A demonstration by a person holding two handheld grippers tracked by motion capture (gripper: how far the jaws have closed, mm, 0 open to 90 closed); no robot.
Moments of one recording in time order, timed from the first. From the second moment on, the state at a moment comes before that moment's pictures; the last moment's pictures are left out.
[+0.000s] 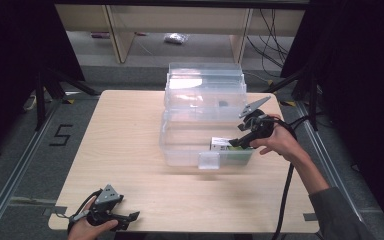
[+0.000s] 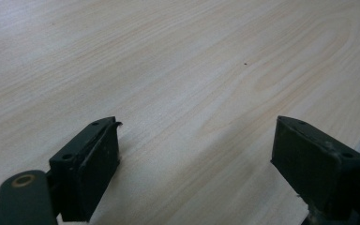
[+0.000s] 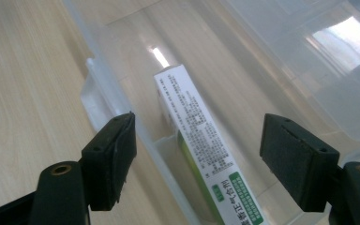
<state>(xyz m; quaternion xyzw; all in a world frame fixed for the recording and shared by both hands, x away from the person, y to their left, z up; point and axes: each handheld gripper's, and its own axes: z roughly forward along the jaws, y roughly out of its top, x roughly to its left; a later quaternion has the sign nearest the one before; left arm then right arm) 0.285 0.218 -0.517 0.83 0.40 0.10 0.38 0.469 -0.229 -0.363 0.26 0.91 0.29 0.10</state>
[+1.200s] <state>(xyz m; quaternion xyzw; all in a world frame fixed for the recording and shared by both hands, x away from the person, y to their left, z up) 0.285 0.217 -0.518 0.82 0.41 0.10 0.38 0.430 -0.237 -0.380 0.28 0.89 0.35 0.11</state>
